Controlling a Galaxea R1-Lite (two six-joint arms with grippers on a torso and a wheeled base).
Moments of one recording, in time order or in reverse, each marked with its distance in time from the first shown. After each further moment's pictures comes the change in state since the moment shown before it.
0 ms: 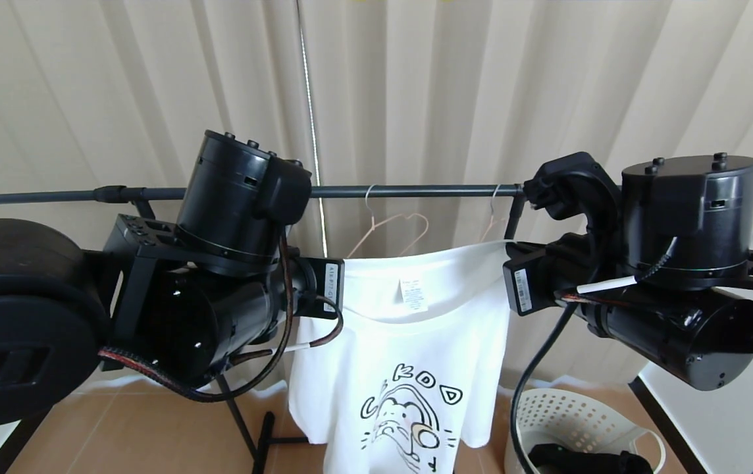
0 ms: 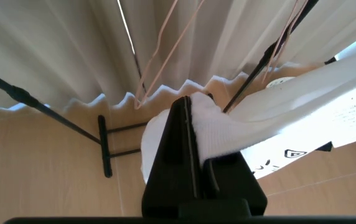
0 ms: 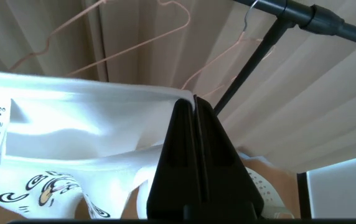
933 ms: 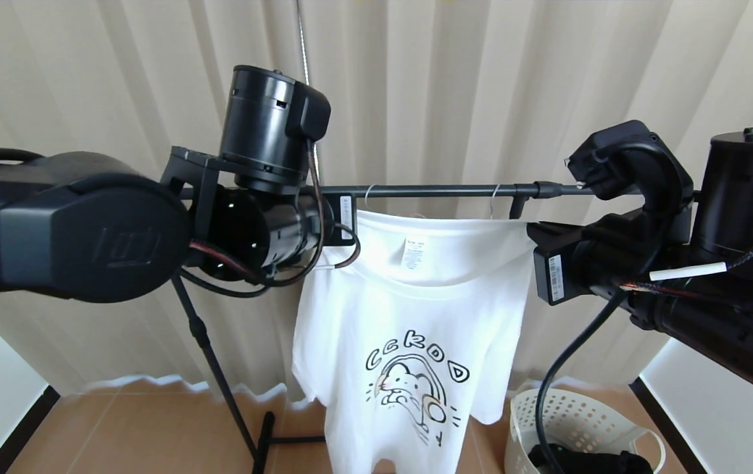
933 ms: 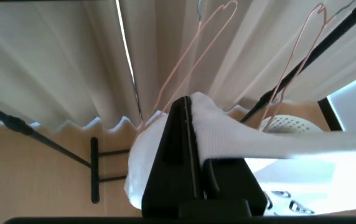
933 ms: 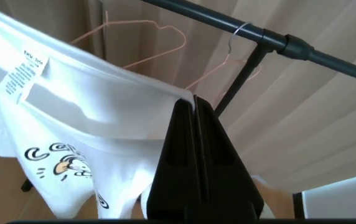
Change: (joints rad) left arm 0.097 0.156 -0.284 0.000 -0.028 0.020; right arm -0.001 -0.096 0.033 -0.023 0.030 -0.076
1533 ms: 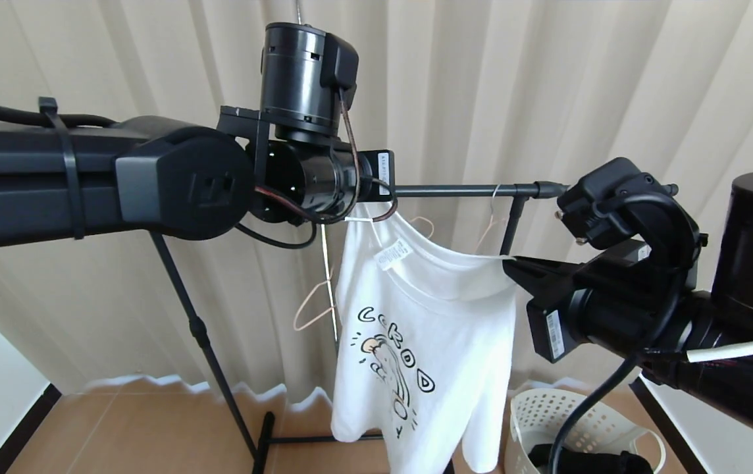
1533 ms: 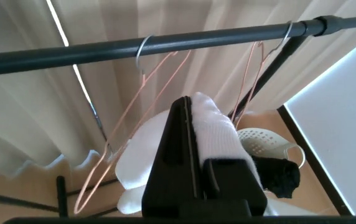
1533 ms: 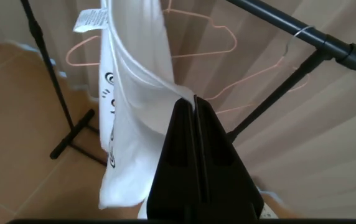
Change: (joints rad) left arm 0.020 0.149 -0.283 0.000 -0.179 0.064; right arm 0.119 -0.045 0.081 0.004 0.091 -0.026
